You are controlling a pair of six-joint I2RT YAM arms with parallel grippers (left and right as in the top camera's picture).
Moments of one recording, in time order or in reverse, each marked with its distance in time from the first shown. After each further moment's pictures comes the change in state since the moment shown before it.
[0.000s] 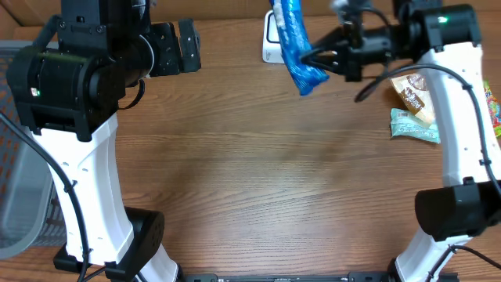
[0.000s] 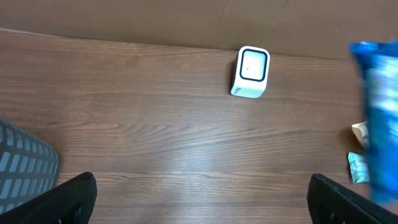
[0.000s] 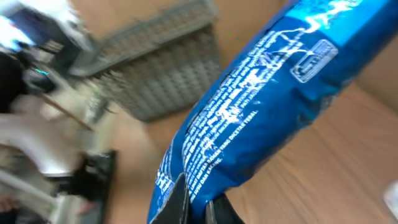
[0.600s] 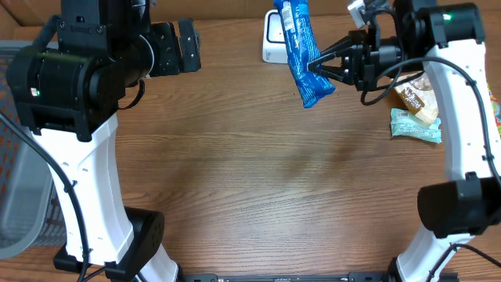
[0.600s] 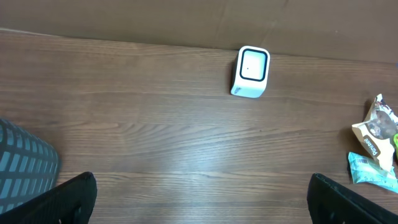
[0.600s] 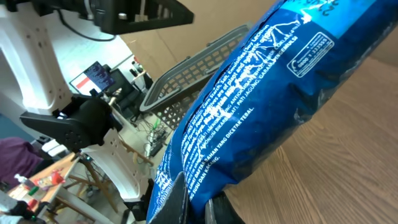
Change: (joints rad) left arm 0.000 0.000 0.000 -0.001 0.000 0.000; right arm -0.053 0.004 -0.003 -0.357 -0.311 -0.195
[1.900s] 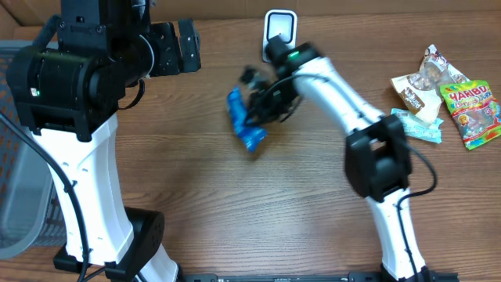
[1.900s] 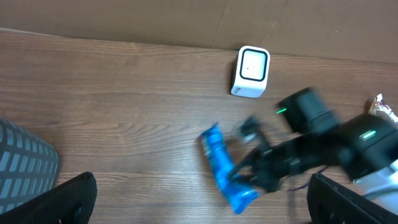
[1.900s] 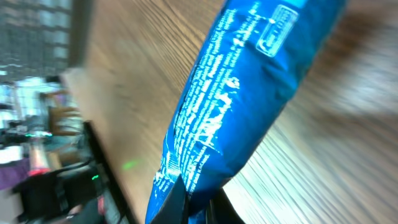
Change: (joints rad) left arm 0.000 0.000 0.000 0.000 0.000 0.000; right arm 0.346 0.446 -0.002 0.362 0.679 0.741
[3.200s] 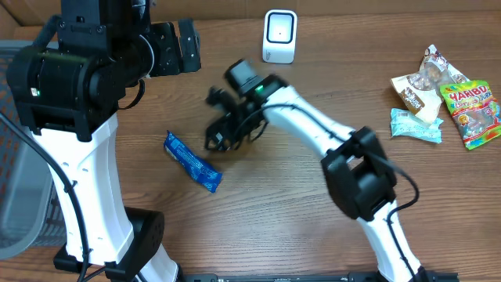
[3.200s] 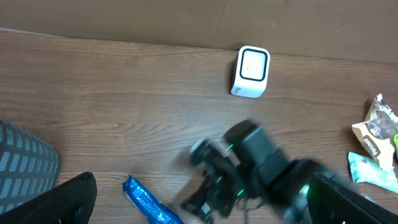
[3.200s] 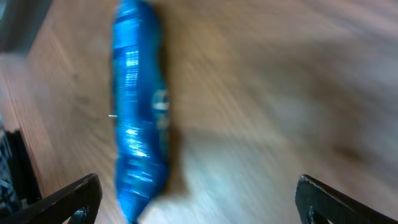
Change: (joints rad) left arm 0.000 0.000 0.000 0.000 0.000 0.000; right arm 0.262 -0.053 -0.187 0.397 0.242 0.100
